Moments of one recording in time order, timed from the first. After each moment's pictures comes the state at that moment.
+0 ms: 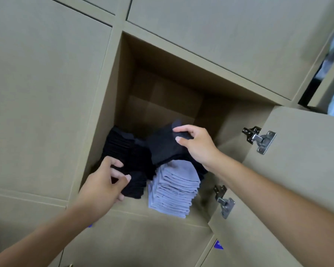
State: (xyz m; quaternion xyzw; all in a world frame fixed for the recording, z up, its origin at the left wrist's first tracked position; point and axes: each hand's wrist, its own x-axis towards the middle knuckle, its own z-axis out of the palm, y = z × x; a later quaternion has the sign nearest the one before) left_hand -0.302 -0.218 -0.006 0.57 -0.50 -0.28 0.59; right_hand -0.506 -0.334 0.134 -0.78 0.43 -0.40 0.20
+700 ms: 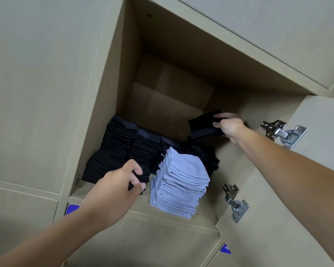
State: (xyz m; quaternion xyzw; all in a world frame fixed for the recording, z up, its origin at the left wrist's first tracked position) left_hand -0.320 -0.241 -0.025 0.62 -0.61 -0.20 0.45; right_hand -0.565 -0.471 0.164 -0.66 0.58 -0.43 0.19
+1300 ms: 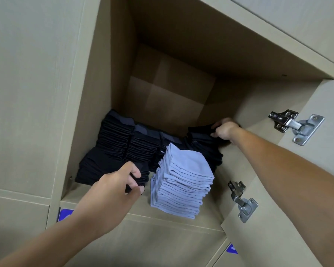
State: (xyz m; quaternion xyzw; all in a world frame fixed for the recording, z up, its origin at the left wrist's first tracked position) left_hand -0.319 -0.254 -0.039 0.61 -0.61 -0.23 0.45; right_hand -0.577 -0.517 0.139 -0.69 0.70 -0.20 0.06
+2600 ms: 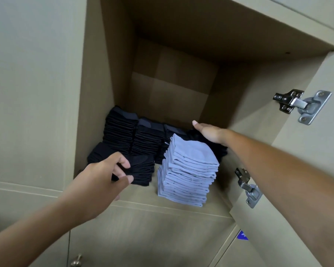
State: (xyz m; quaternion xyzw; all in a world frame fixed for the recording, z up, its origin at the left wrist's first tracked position) left_hand -0.293 -0.236 -0.027 0.64 -0.61 -0.21 0.43; right_hand -0.550 -0.494 0.084 -0.75 0.62 -0.11 0.21
